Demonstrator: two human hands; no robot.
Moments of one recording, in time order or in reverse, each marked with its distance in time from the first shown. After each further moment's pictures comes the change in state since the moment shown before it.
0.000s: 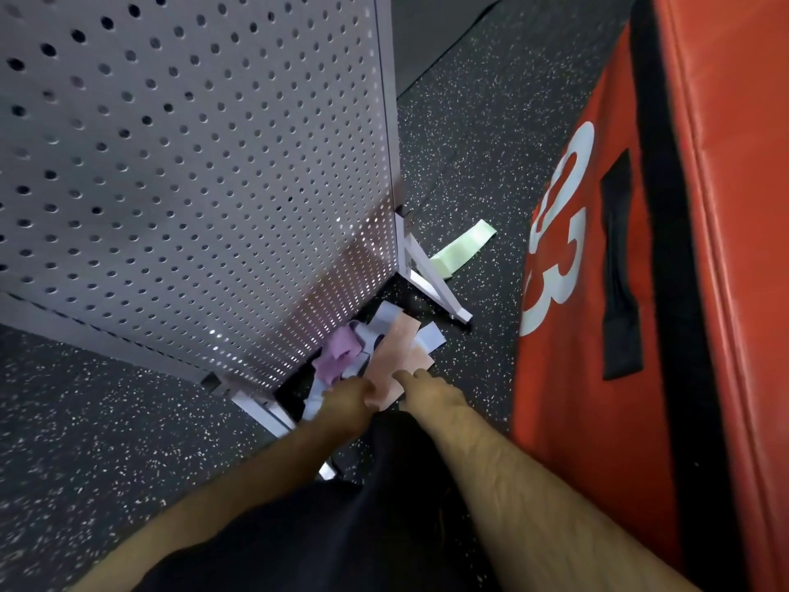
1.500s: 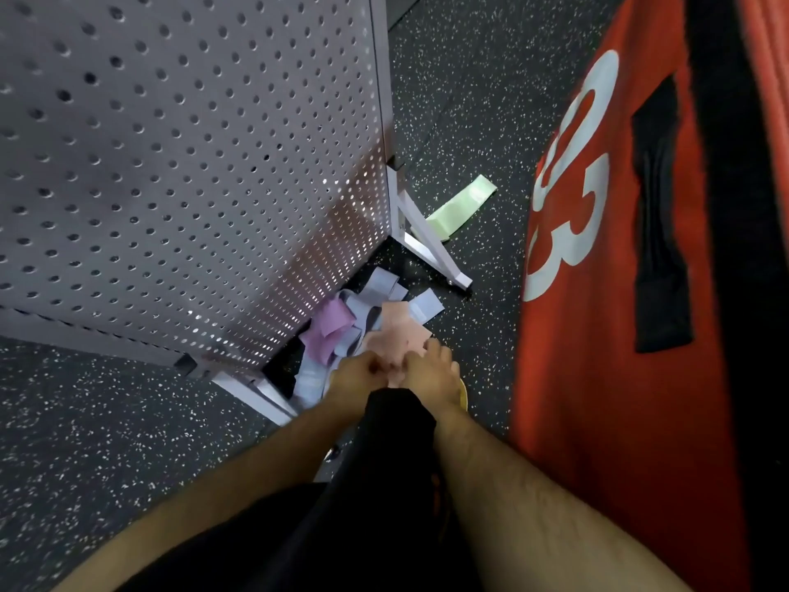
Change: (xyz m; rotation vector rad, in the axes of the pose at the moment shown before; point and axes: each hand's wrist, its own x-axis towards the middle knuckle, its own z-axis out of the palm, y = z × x) left_hand -0.042 0.031 0.000 -0.424 0.030 0.059; right_hand 0.031 0.006 0.052 0.144 0.200 0.192
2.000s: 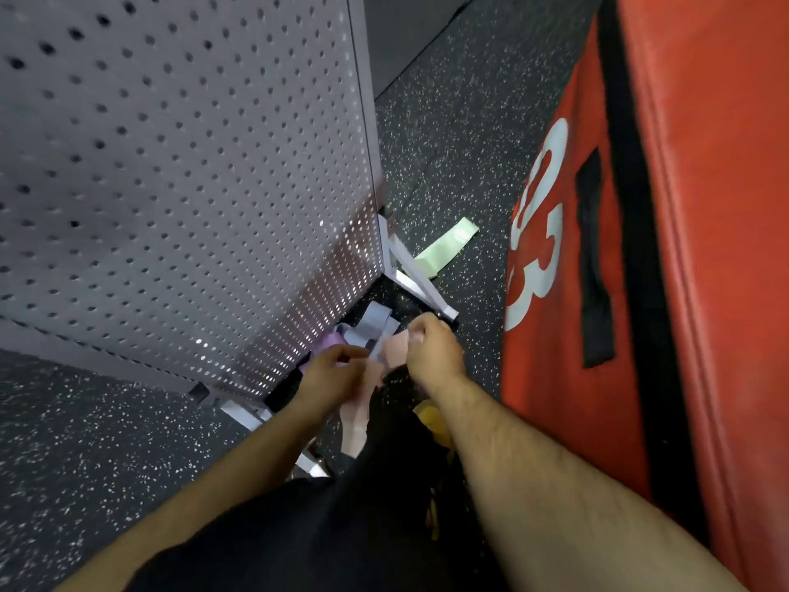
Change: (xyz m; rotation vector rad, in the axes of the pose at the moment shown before) left_hand -0.043 0.049 -0.061 -0.372 0.127 0.041; right_hand -0.007 -0.008 -0.087 0.567 0.306 -0.021
